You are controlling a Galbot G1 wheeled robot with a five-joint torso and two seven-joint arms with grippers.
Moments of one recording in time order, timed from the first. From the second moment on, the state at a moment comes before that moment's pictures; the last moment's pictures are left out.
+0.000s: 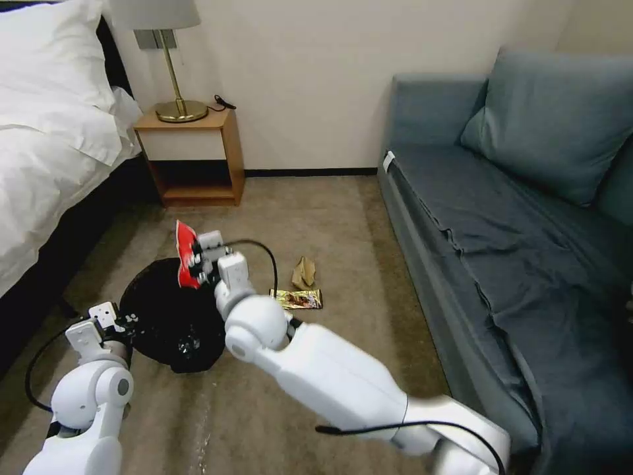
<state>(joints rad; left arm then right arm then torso) 1.30 -1.28 -0.79 -1.92 -0.57 0.58 -0.38 -0.55 1.61 -0.53 1.48 0.58 -0.26 0.50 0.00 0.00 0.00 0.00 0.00</state>
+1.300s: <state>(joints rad) 1.33 -1.20 -0.83 -1.92 -0.63 0.53 -0.22 -0.99 1.36 0.15 1.70 0.25 -0.08 0.27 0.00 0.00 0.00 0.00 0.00</state>
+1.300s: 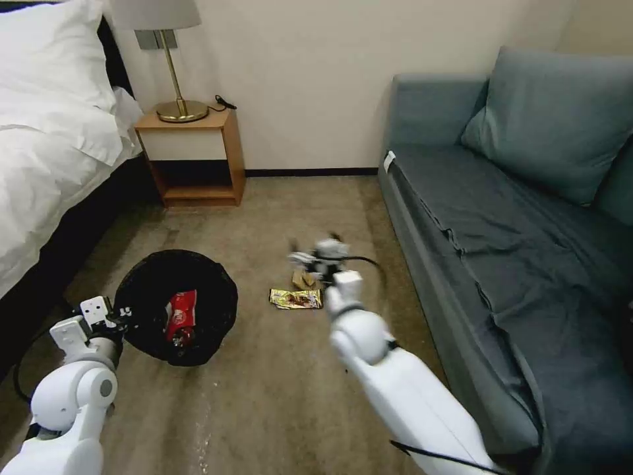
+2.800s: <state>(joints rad) 1.33 -1.21 -0.83 -1.88 -0.59 0.44 -0.18 -1.23 1.36 0.37 1.58 0.14 0.27 -0.08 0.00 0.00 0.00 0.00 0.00</state>
